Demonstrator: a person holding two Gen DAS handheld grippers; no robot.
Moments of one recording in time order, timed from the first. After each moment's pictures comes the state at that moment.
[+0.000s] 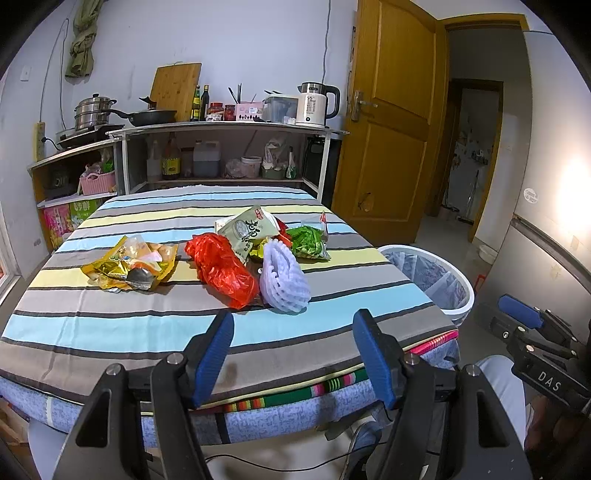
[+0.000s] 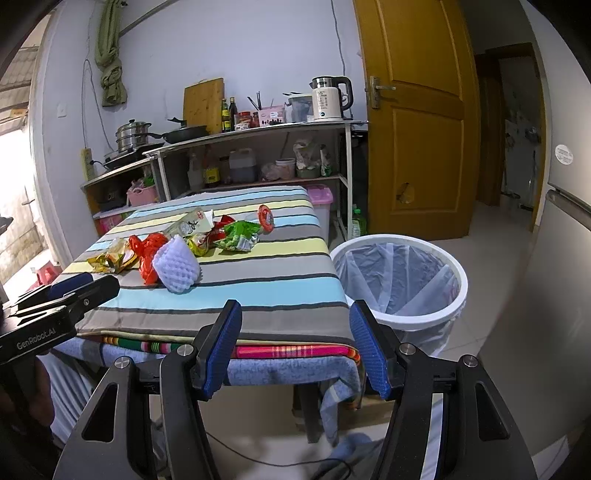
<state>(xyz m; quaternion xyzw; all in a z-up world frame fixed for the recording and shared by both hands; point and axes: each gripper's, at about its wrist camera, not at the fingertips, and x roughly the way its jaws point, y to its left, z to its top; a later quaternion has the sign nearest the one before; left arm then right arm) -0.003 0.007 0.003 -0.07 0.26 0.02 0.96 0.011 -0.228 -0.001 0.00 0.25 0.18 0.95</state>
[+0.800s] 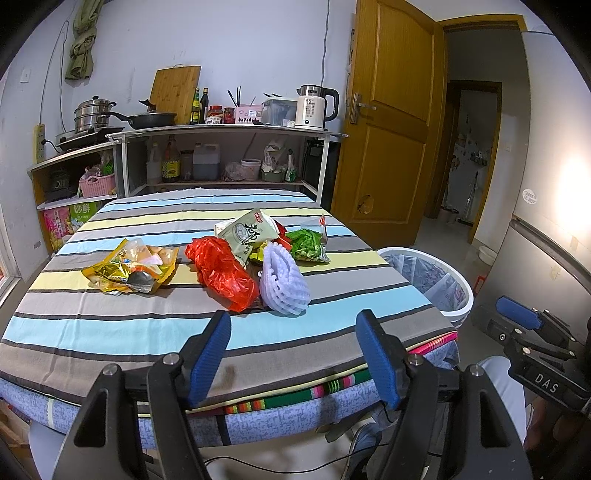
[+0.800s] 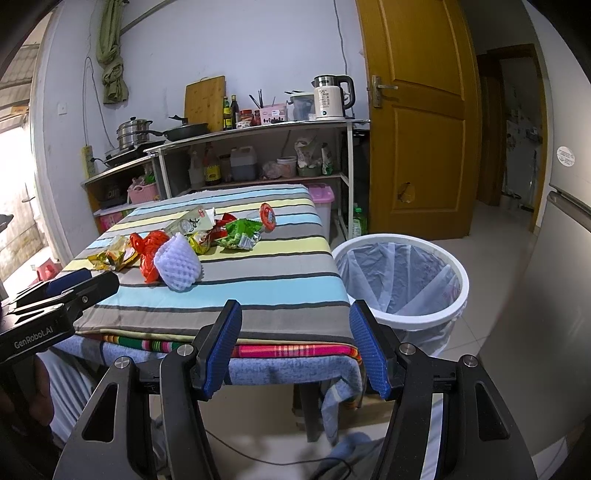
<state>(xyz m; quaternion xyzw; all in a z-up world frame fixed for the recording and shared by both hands) -0.003 0.006 0.004 -0.07 0.25 0.02 0.97 0.012 -0.227 -0.003 0.00 0.26 0.18 0.95</state>
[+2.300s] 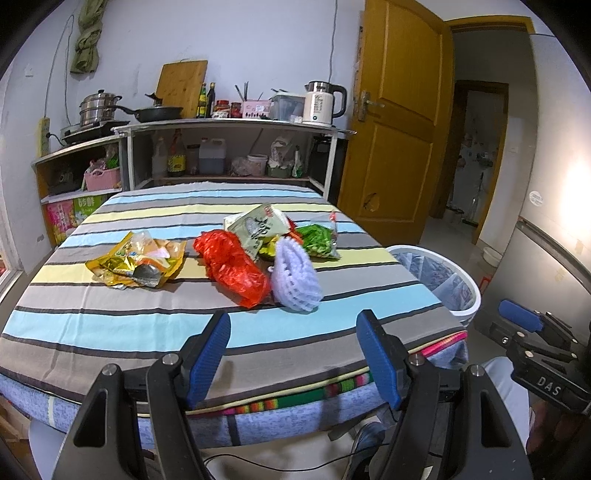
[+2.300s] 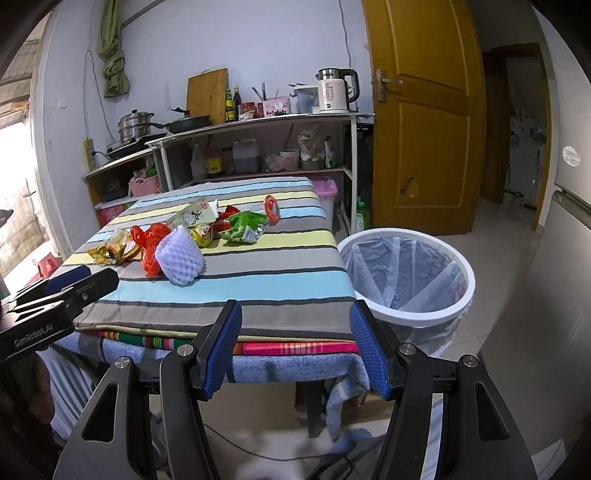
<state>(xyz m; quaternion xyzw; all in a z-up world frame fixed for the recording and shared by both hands) 0.001 0.019 -0.002 -0.08 0.26 0.03 0.96 0.017 -0.215 -0.005 -0.01 0.27 0.19 0.94</state>
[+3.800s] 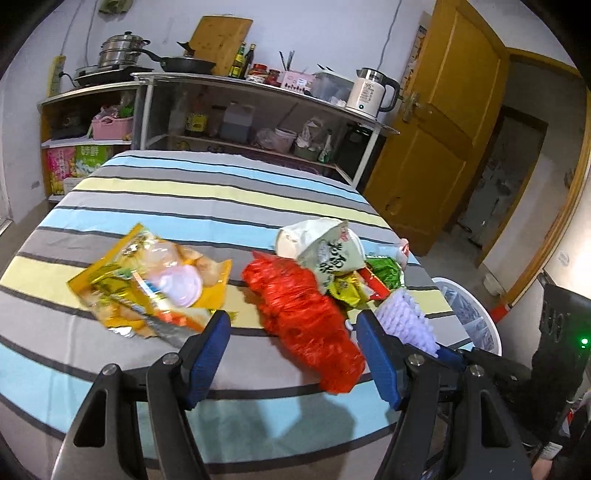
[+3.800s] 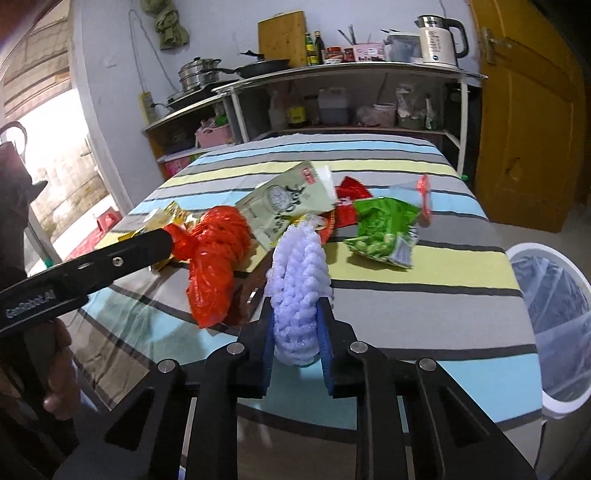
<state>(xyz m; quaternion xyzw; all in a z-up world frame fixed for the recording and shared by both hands) 0.086 0.115 -0.013 -0.17 0.31 0.03 0.94 0.122 -0.082 -0.029 -0.02 0.36 0.34 0.87</state>
